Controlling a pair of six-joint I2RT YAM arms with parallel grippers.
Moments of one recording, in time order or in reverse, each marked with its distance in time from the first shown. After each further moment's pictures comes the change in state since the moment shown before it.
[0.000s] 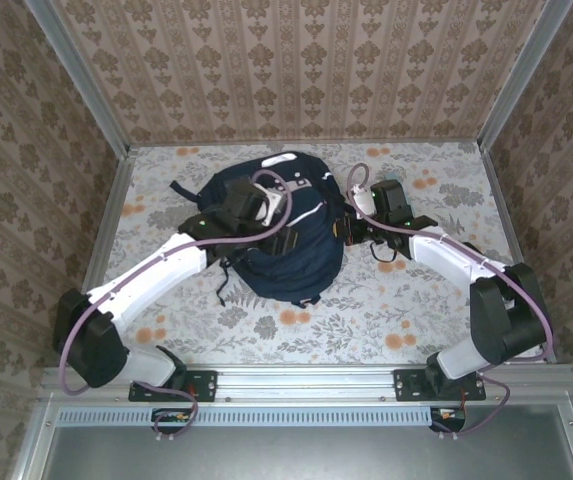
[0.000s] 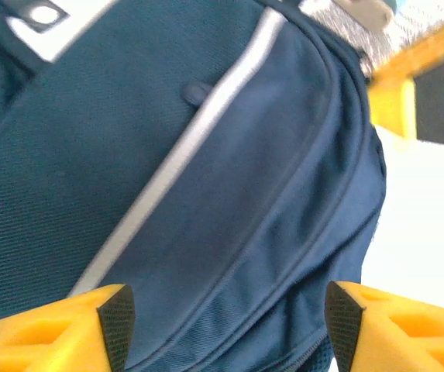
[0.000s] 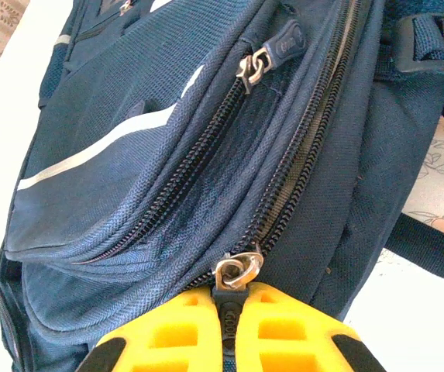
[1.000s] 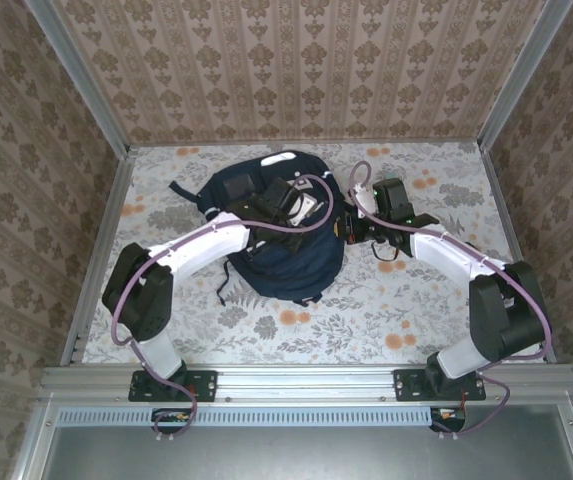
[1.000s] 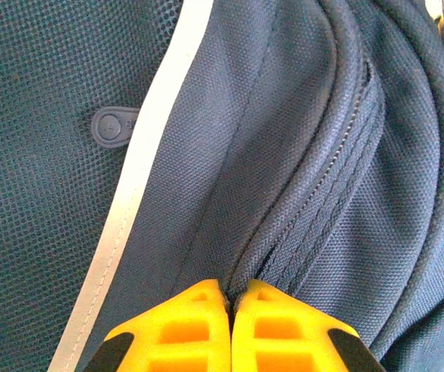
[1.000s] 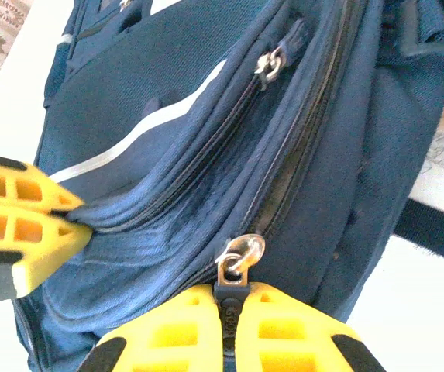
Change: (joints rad) left arm -0.017 0.323 0.171 0.021 -0.012 0.138; right arm 0.002 -0.003 -0.003 -0.018 -0.036 0.003
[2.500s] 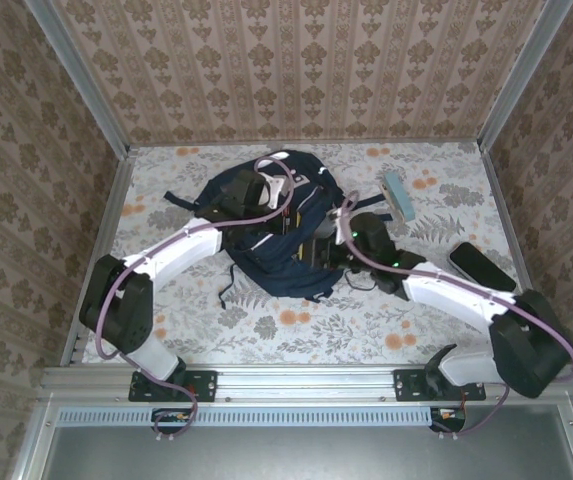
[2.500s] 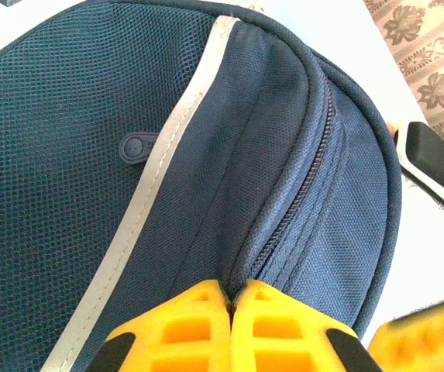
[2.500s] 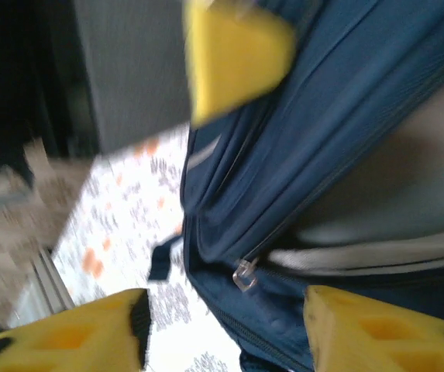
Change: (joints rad) left arm 0.148 -0.135 -0.179 0.320 0.302 -0.305; right arm 0.261 -0.205 -0.222 0.307 0.109 0.420
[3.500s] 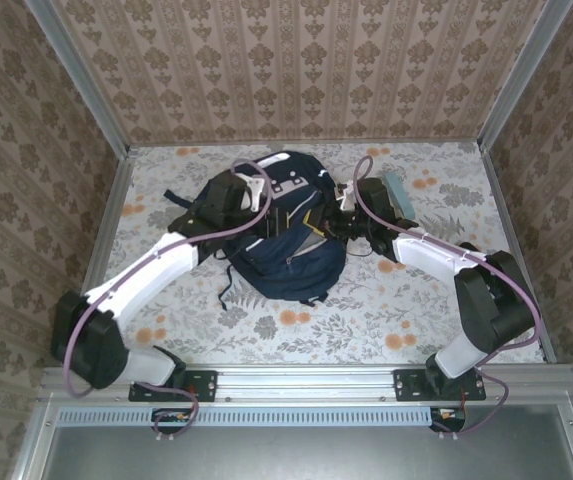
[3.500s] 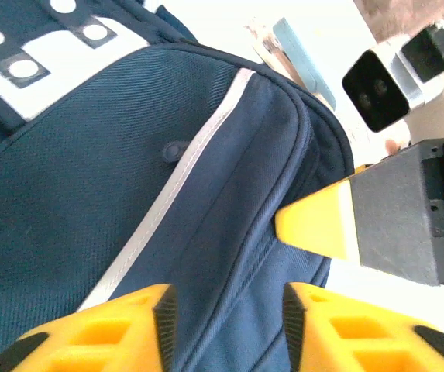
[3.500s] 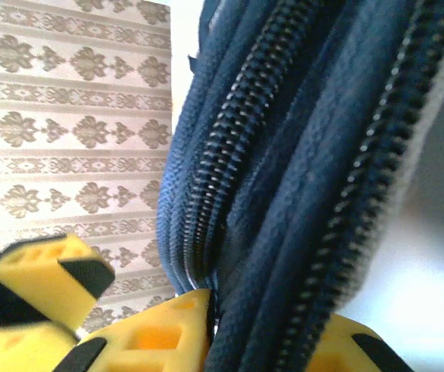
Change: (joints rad) left arm -0.008 -0.244 -0.073 -0.129 -0.124 -0.046; right arm -0.155 0.285 0.224 0.057 -0.261 0.410
